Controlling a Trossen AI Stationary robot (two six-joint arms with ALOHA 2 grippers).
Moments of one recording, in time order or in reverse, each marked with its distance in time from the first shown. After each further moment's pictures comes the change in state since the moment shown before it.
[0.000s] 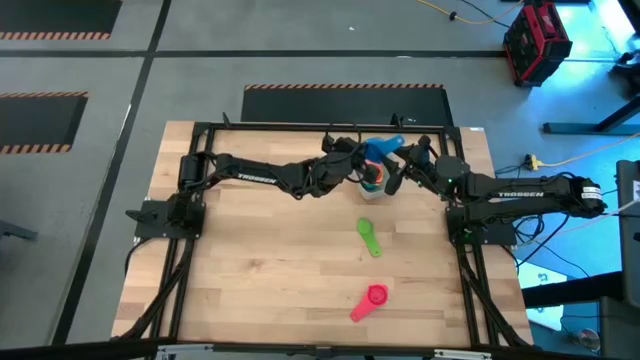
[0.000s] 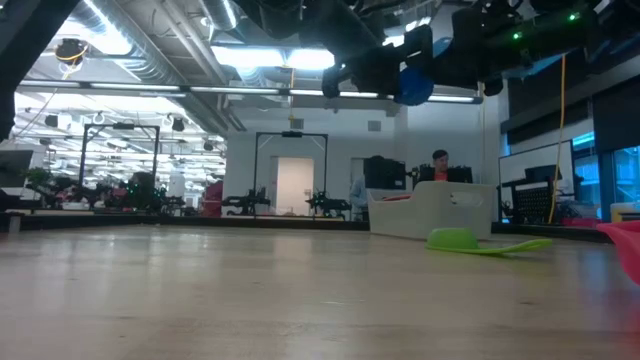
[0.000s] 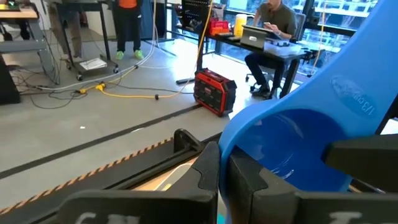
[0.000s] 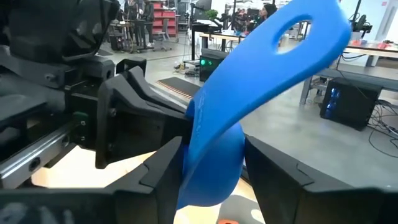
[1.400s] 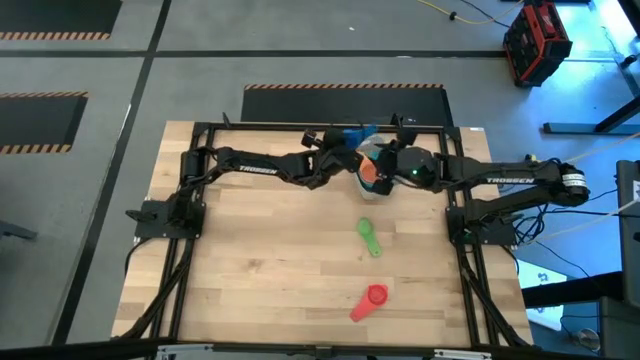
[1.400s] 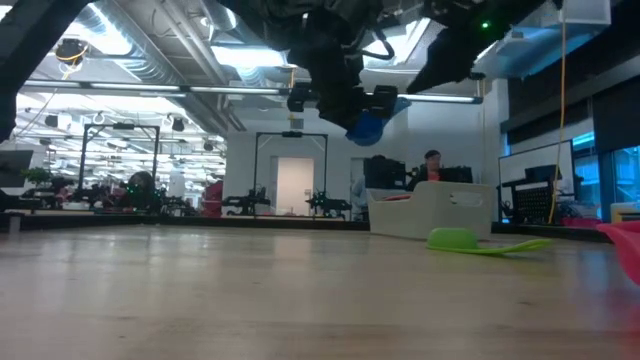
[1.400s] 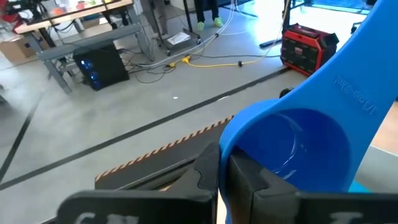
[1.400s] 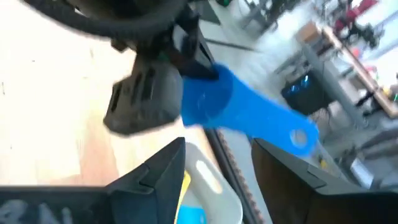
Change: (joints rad) left arm 0.084 0.008 0.002 -0.355 -0.234 -0.086; right arm 0.048 0.258 0.434 -0.658 0.117 -0.338
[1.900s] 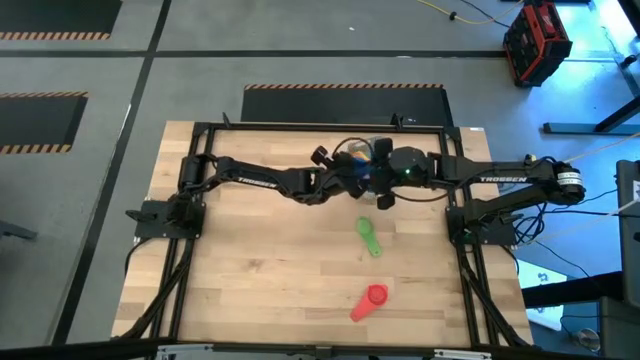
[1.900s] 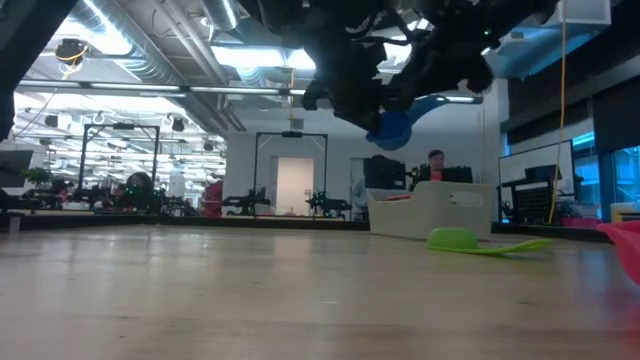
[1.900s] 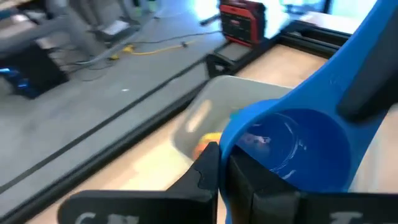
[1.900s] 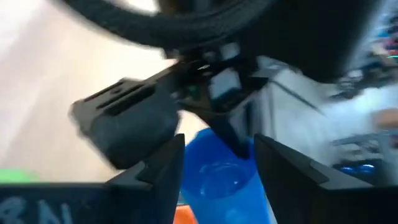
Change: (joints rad) left arm -0.103 0.001 -0.001 -0.070 0.161 0.026; right arm -0.002 0.050 -0.001 0.020 -0.384 -0.348
